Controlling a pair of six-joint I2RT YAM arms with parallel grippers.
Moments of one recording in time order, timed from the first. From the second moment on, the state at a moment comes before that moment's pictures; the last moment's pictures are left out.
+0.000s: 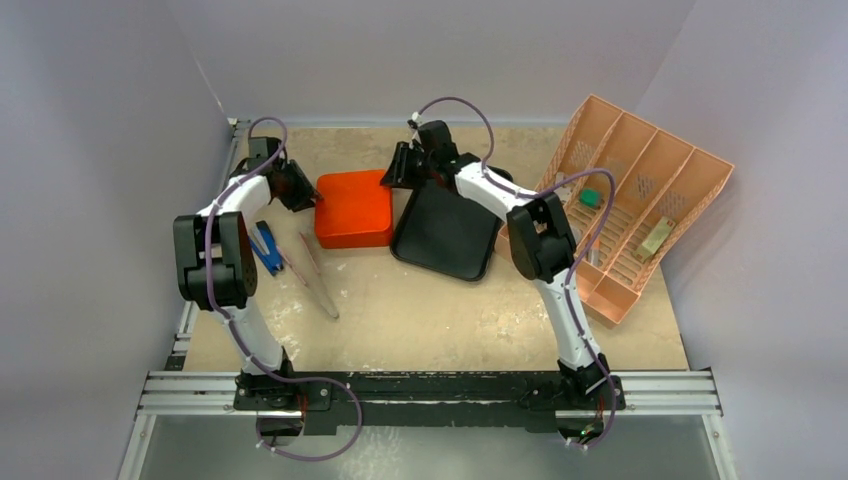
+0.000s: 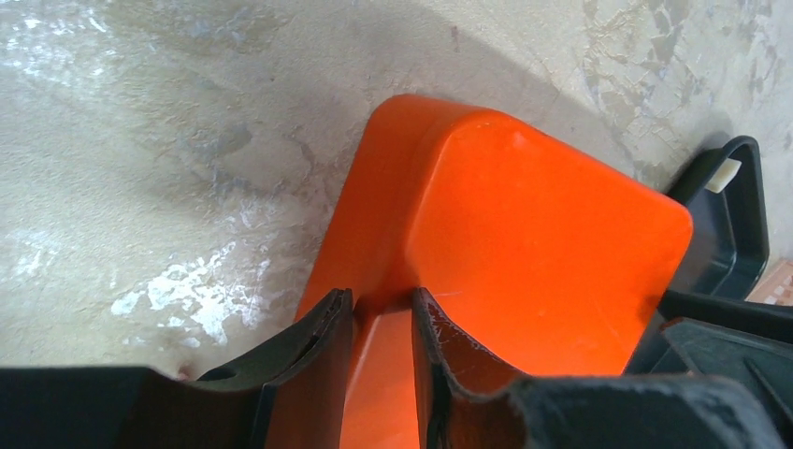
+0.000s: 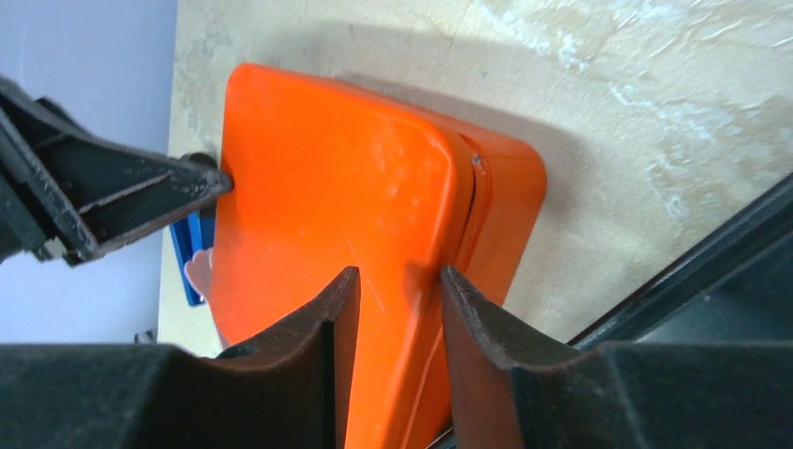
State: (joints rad) left arm 0.09 1.86 1.31 -0.38 0.27 -0.60; right arm 0.56 2.37 1.95 -0.19 -0.36 0.66
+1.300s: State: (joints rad) left arm 0.12 1.87 1.31 -0.37 0.27 -0.58; right arm 0.65 2.35 2.05 -0.39 -0.12 0.56
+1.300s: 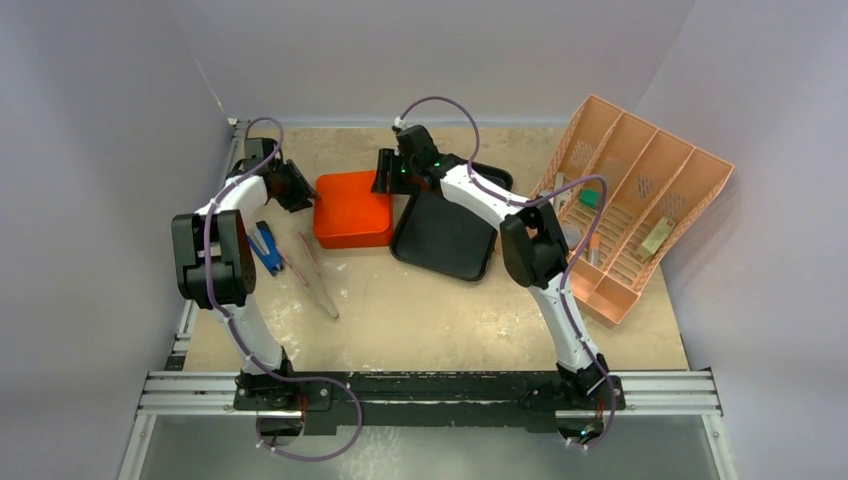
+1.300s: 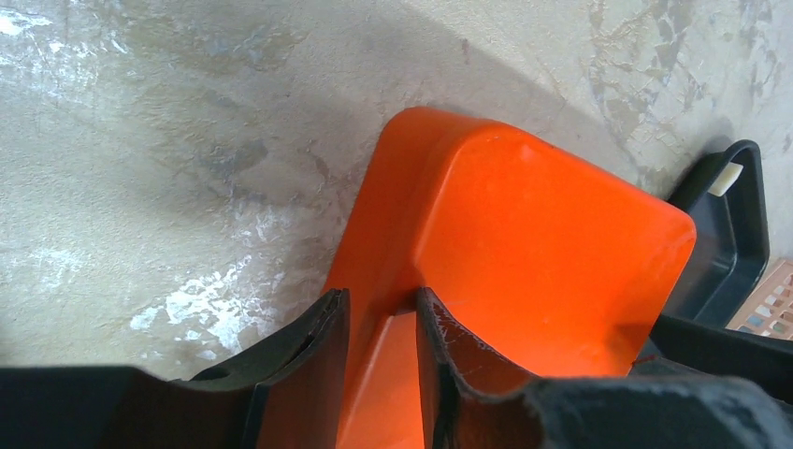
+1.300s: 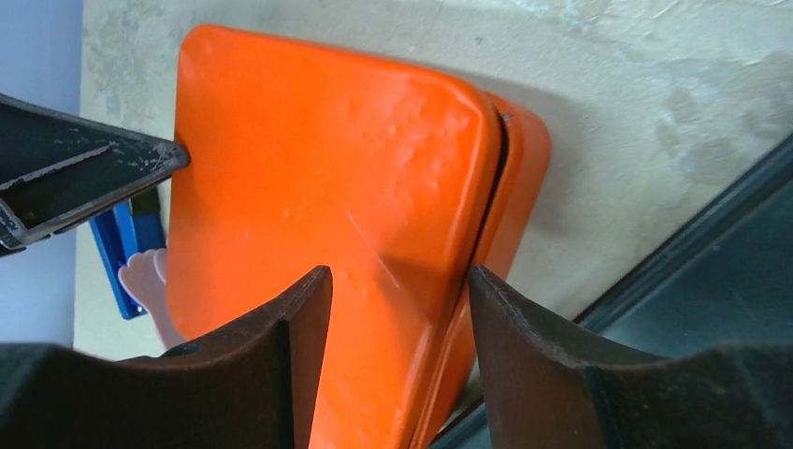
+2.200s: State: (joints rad) left arm 0.16 1.89 1.32 -0.35 0.33 -0.57; right arm 0.63 2.39 2.04 -0.32 -0.23 0.62
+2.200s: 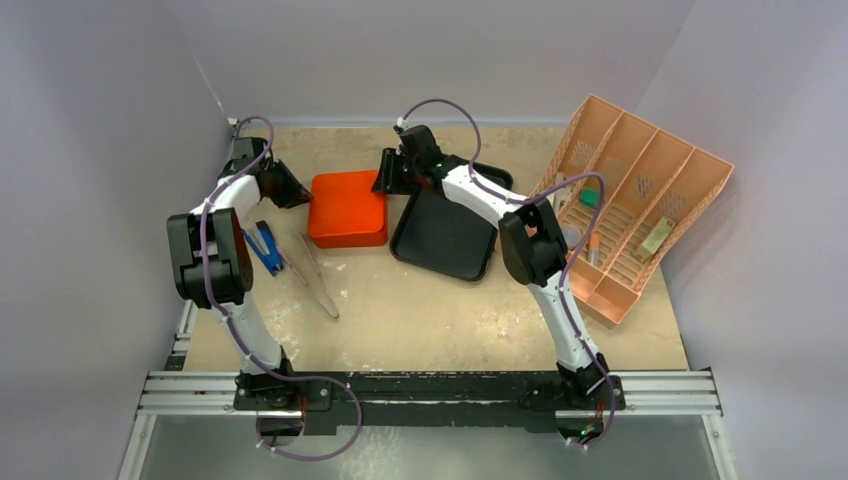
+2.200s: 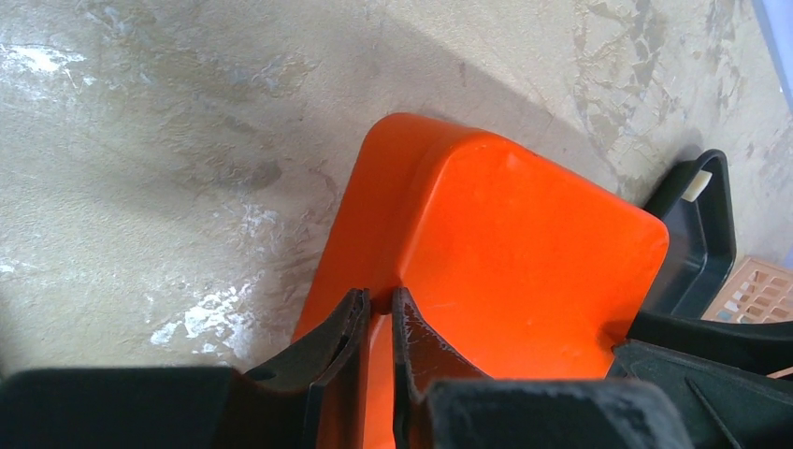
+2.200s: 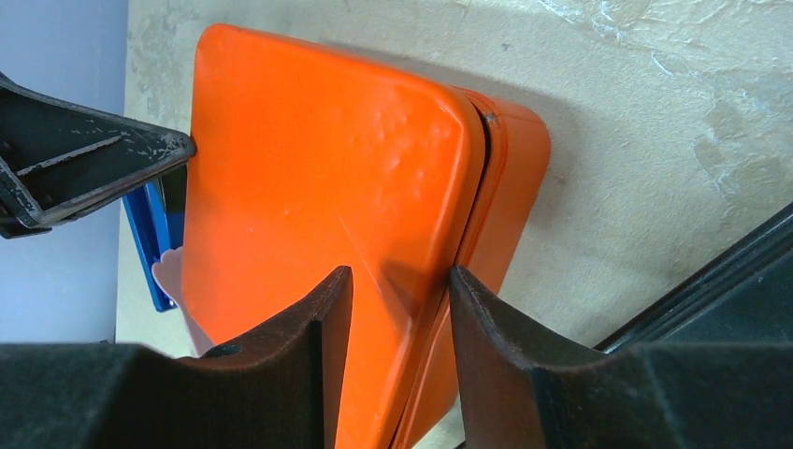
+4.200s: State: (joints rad) left arm 0.15 1.89 1.39 -0.45 0.14 -0.52; right arm 0.64 2.39 2.10 -0.30 -0.26 0.68
